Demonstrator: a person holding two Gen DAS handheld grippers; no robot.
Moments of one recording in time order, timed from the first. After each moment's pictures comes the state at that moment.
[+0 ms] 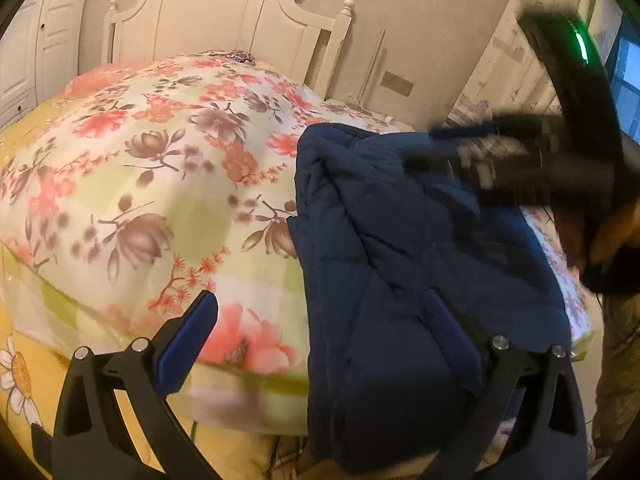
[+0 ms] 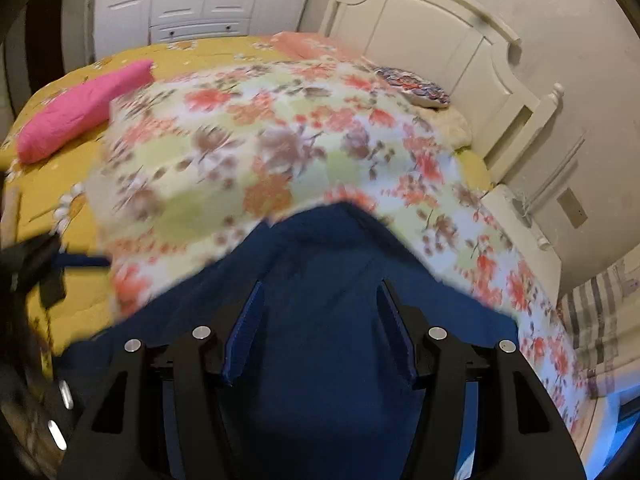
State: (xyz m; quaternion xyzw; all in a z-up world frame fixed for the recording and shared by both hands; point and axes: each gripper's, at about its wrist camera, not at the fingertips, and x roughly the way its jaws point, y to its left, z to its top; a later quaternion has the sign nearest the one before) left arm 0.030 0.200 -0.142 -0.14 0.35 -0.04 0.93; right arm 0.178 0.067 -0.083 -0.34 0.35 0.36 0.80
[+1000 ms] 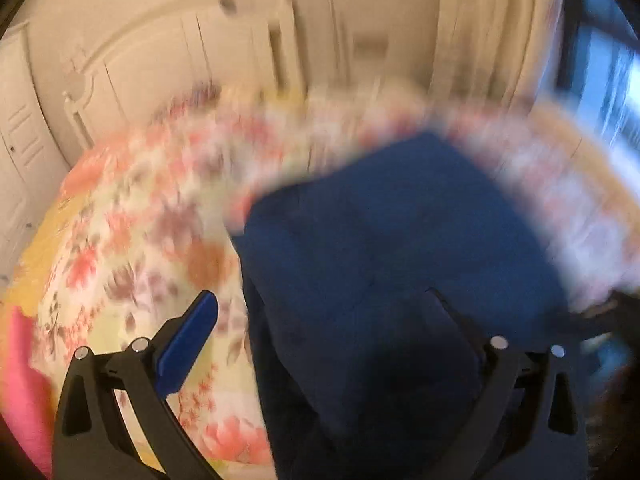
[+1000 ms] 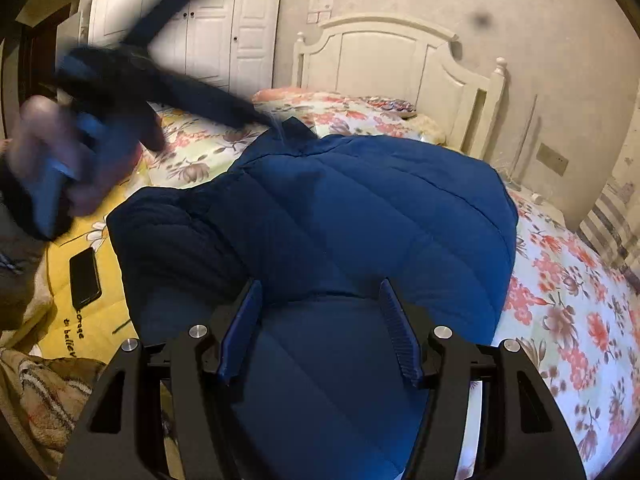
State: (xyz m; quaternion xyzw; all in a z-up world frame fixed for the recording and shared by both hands) left arm 0.138 0.118 -0.114 0.07 0.41 -0.02 0.91; right arm 0.075 -0.066 -0.124 -0.19 0.28 0.37 0.87
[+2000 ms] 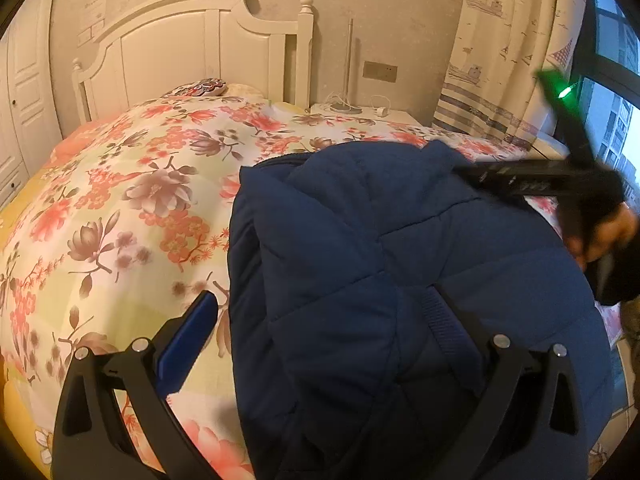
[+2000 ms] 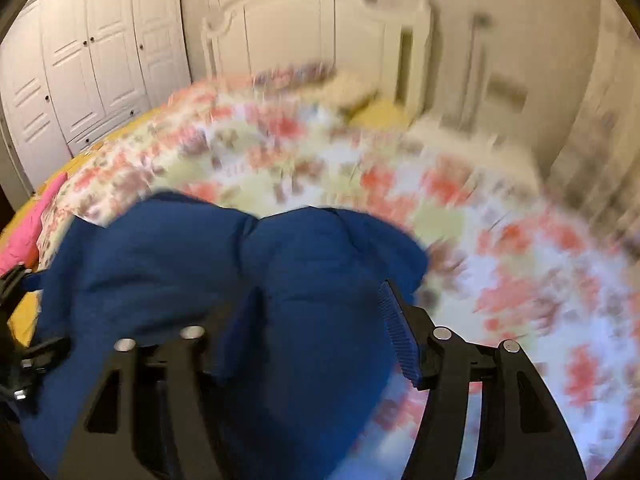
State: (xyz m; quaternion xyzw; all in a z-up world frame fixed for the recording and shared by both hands) left arm 0.122 0.150 -0.138 -0.03 0.35 -0.04 0.94; right arm 0.312 -0.088 -0.117 -0.11 0.39 0.27 0.87
